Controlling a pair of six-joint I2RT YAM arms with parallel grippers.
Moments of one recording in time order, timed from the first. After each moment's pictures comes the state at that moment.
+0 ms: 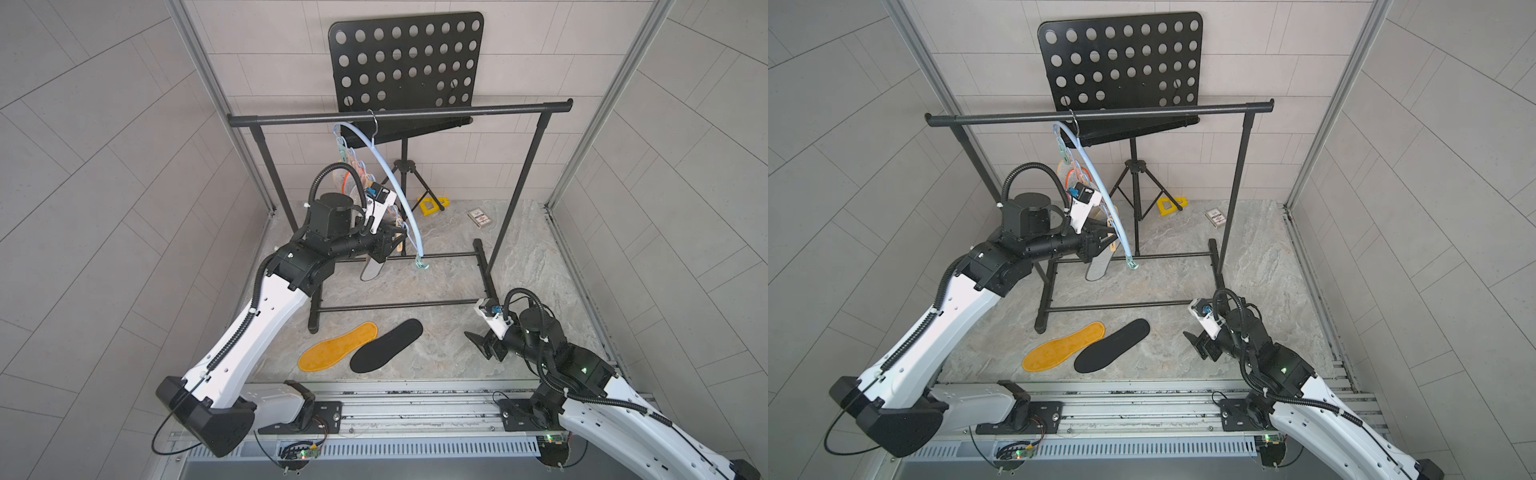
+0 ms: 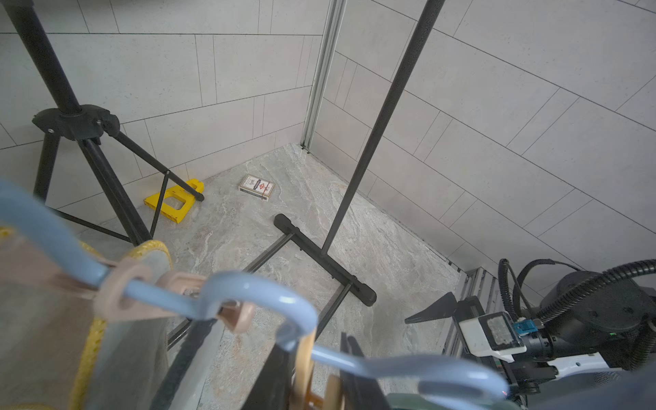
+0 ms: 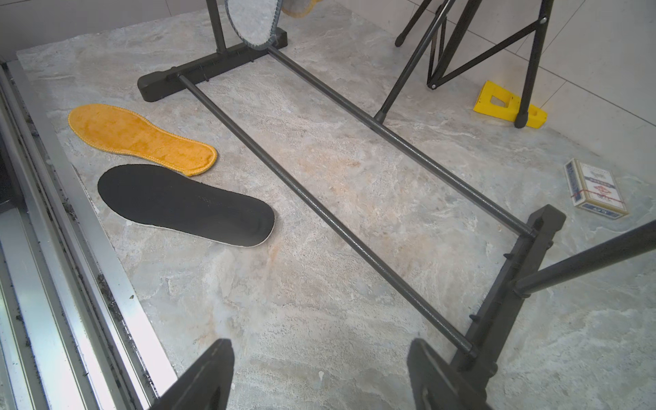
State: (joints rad) left arm -0.53 1.27 1.49 -0.59 0.43 -0.10; right arm 0.66 0.50 0.48 -0.54 -0.04 -0.14
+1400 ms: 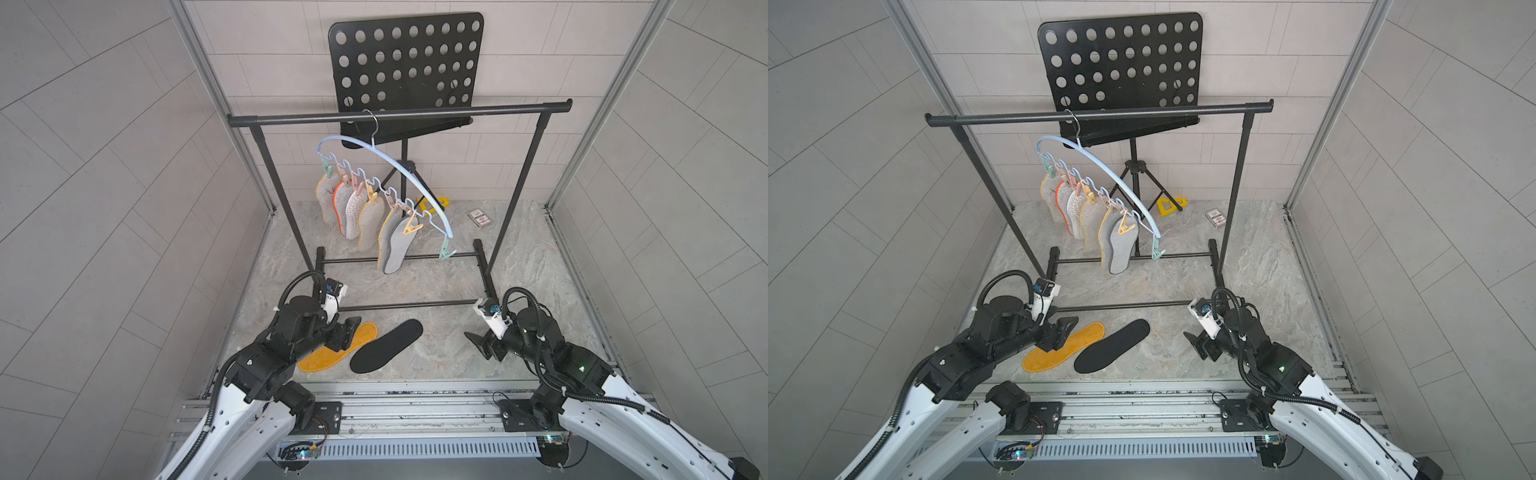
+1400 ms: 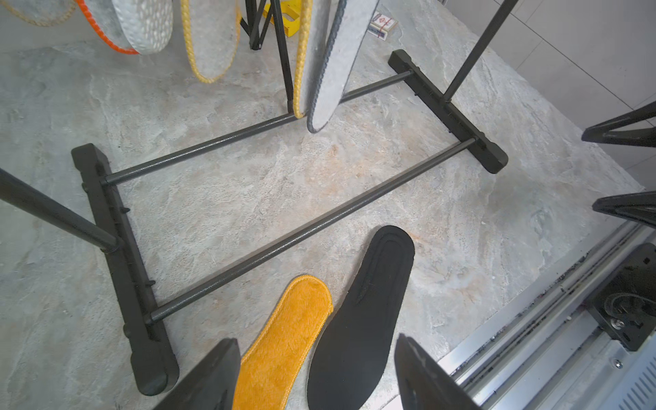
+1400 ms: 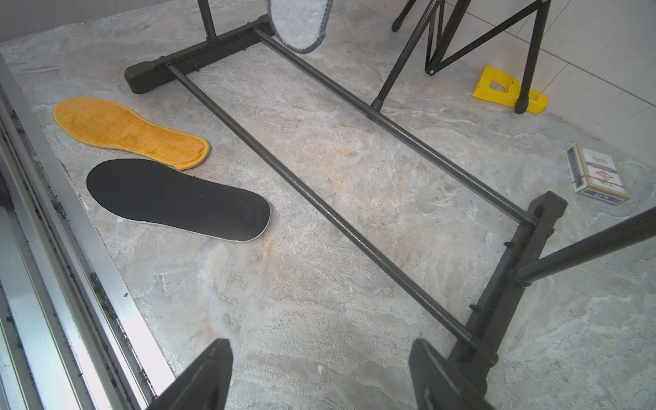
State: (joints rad) left arm -0.53 0.55 0.71 -0.80 0.06 -0.13; right arm 0.66 0.52 0.48 -0.54 -0.03 -0.13
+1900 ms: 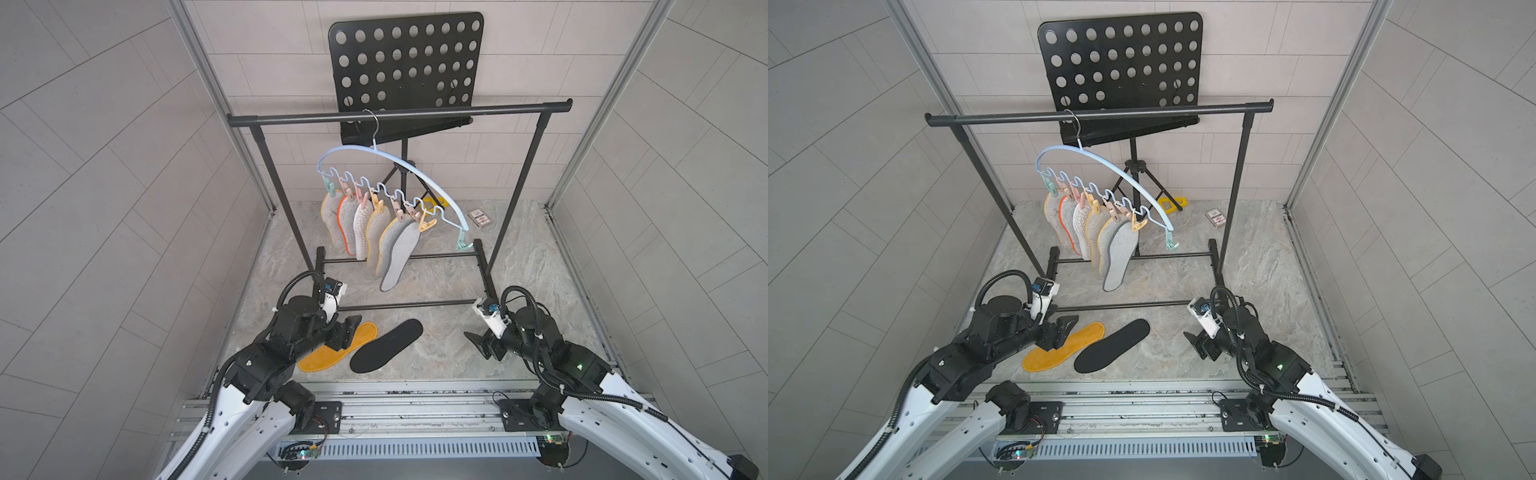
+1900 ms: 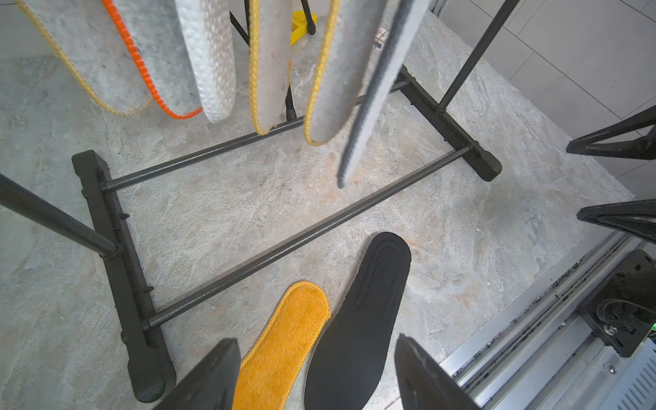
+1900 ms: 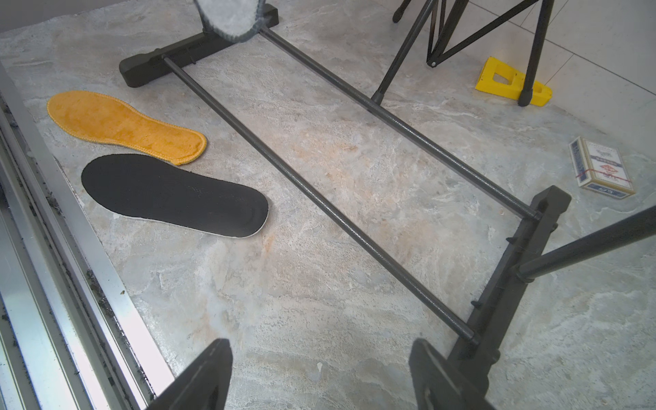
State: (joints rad) left arm -0.53 0.55 0.71 -0.79 0.07 -0.13; right arm 0.65 0.54 0.48 -0.54 -0.04 -0.13
